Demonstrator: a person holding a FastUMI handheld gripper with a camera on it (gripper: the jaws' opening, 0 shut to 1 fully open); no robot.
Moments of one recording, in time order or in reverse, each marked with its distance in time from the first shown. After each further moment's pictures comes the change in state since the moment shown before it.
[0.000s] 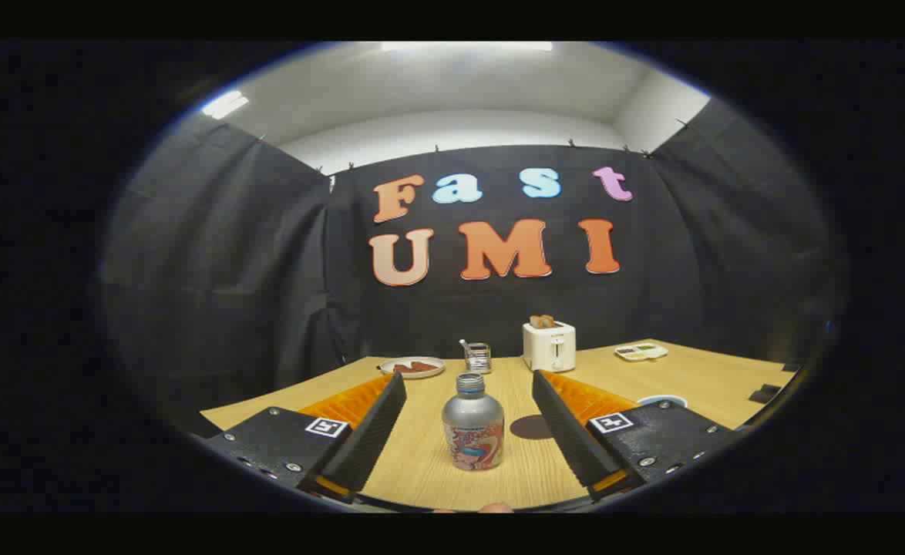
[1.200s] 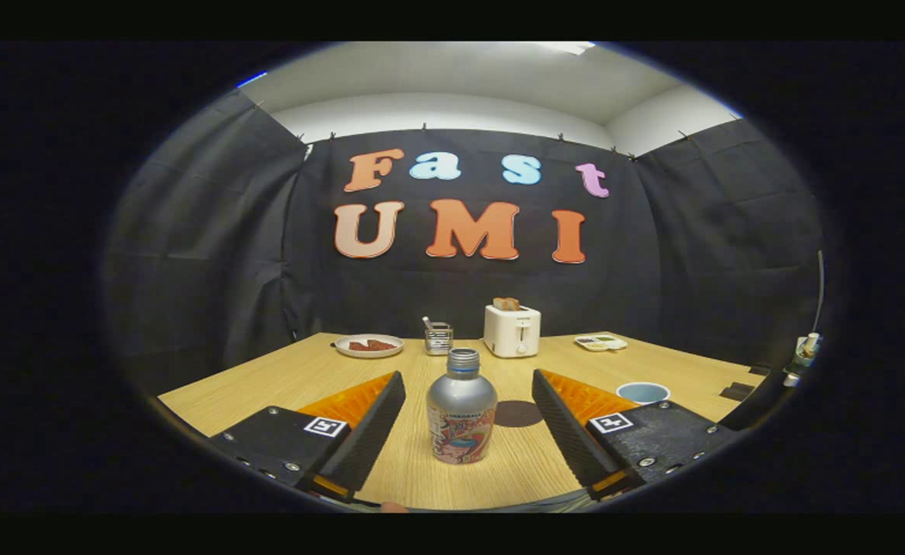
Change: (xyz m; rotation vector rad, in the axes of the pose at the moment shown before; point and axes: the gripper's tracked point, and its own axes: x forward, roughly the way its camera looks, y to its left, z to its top) arm 0.018 0.007 -0.043 -0.055 0.120 -0.142
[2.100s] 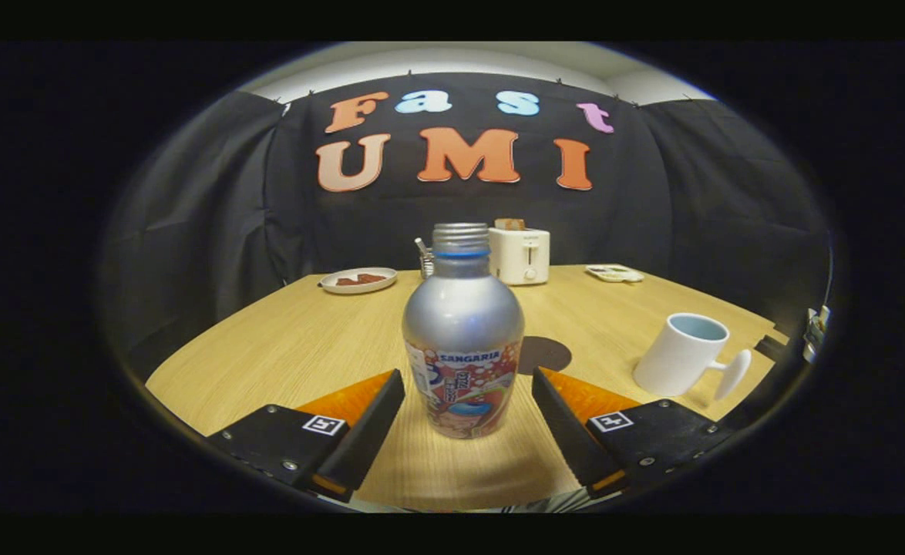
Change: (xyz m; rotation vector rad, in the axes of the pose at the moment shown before) arm 0.040 0.011 -0.105 0.027 0.319 0.015
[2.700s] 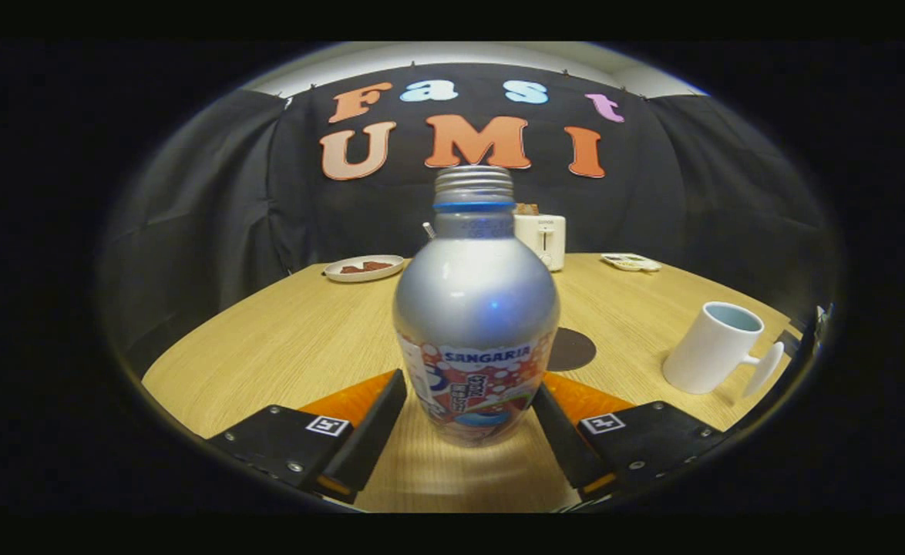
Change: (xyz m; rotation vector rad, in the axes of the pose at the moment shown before) arm 0.021 0.008 -0.009 0.022 0.028 0.036
